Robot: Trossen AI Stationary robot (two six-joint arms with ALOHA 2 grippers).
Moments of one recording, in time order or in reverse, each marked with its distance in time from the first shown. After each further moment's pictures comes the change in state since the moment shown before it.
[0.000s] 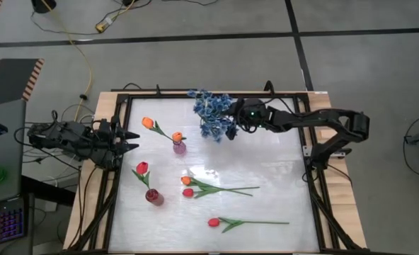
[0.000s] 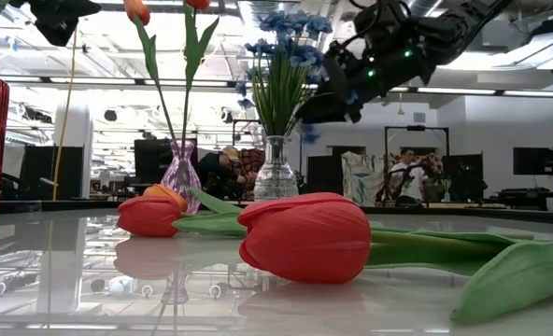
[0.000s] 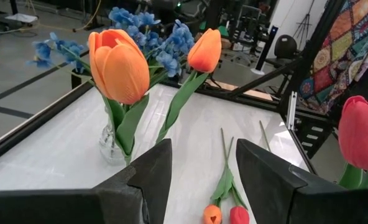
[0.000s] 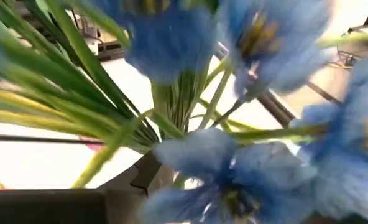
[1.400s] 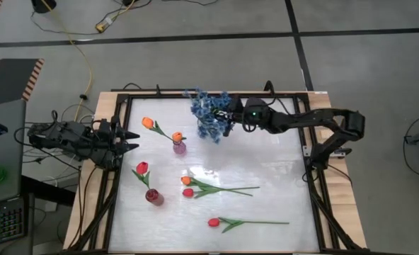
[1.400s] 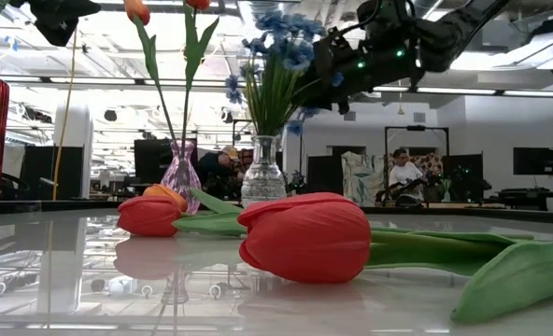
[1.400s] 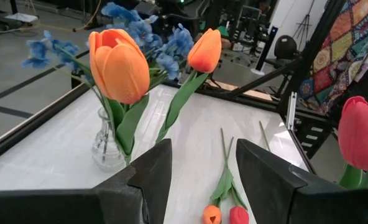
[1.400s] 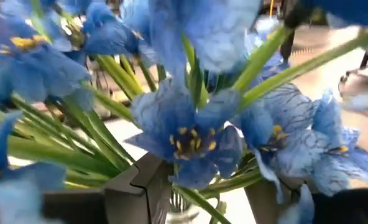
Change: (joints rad) left arm 0.000 0.000 0.000 0.000 0.000 -0.003; right arm 0.004 0.049 0.000 0.262 0.001 0.054
